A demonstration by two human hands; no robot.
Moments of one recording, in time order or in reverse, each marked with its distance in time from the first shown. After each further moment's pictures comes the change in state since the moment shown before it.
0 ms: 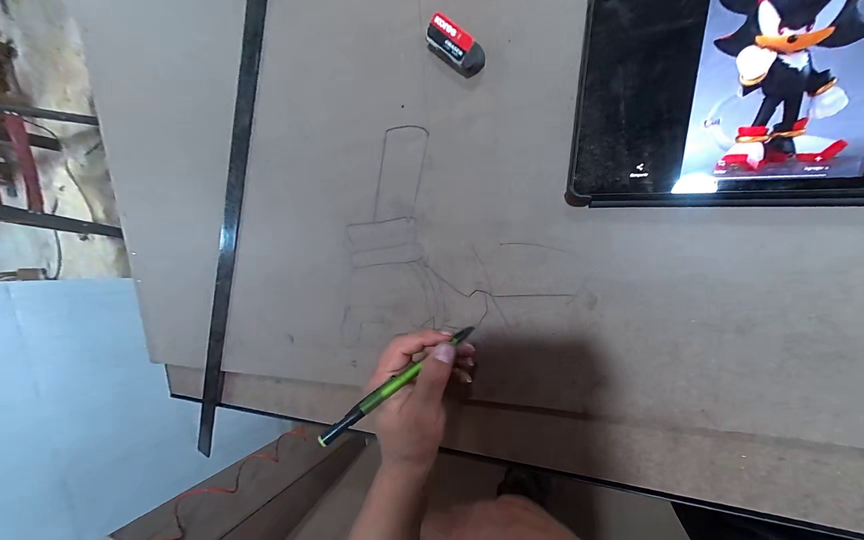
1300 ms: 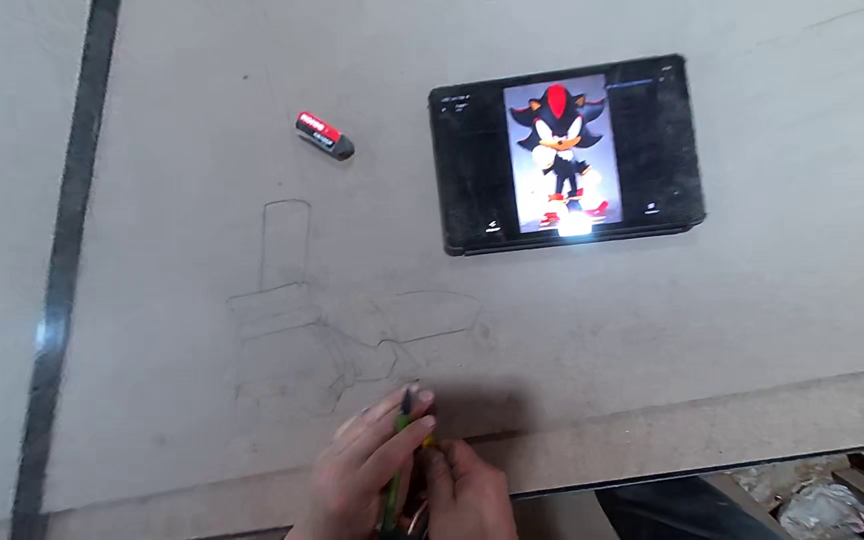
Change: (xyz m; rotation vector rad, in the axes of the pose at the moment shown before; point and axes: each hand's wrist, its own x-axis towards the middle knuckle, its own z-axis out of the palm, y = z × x) left_hand -0.002 -0.015 -0.019 0.612 -0.554 0.581; right_hand 0.032 0.039 0.032 0.742 1.121 0.388
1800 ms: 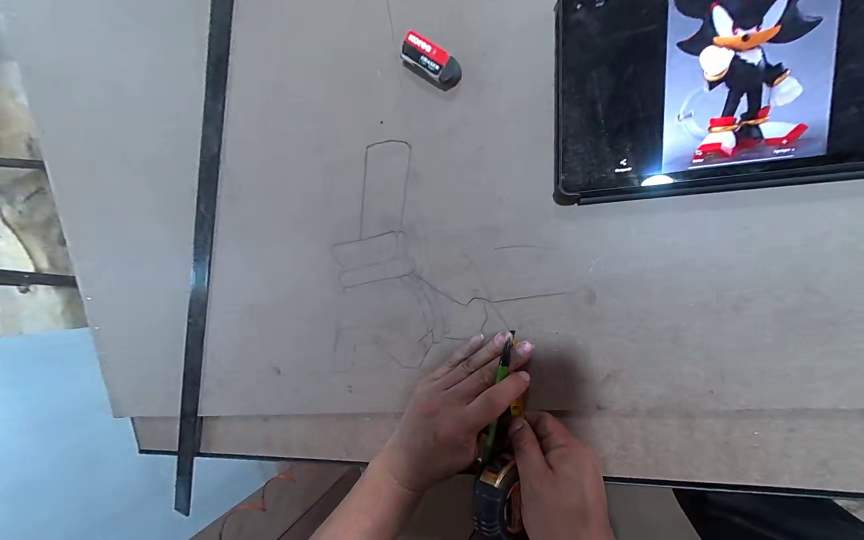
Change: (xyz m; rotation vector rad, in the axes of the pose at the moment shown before) left_hand 0.004 -0.018 -0.004 0.038 -0.201 0.073; right_hand 0.004 0.015 0.011 0.052 0.074 0.013
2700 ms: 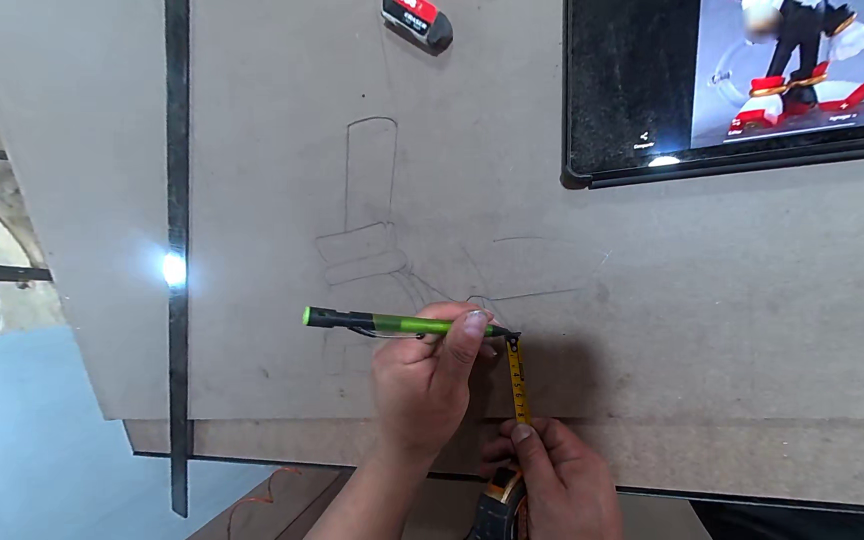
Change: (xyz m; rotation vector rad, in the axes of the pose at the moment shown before) left_hand 0.055 0.008 -0.015 -0.539 0.484 -0.501; right_hand -0.003 -0.008 0.000 0.305 -0.061 0.128
